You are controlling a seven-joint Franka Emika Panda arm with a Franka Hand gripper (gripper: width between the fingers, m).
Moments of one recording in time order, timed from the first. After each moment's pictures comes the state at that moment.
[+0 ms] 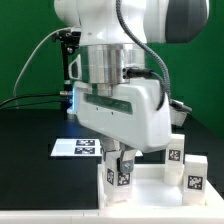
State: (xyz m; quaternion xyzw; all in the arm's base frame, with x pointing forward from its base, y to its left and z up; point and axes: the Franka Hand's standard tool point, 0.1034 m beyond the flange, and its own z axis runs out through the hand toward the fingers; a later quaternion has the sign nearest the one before) arm 0.635 0.000 0.079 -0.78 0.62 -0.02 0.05
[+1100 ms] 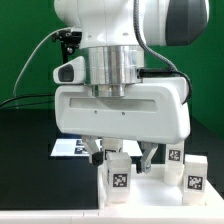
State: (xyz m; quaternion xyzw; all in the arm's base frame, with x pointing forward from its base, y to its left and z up) arm 0.632 0.001 0.078 -0.95 0.29 -0.04 0.04
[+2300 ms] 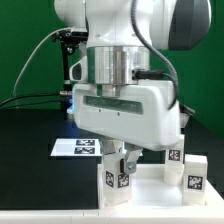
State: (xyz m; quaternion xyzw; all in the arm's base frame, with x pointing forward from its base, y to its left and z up) arm 0.632 0.000 0.076 -0.82 0.57 -0.04 0.05
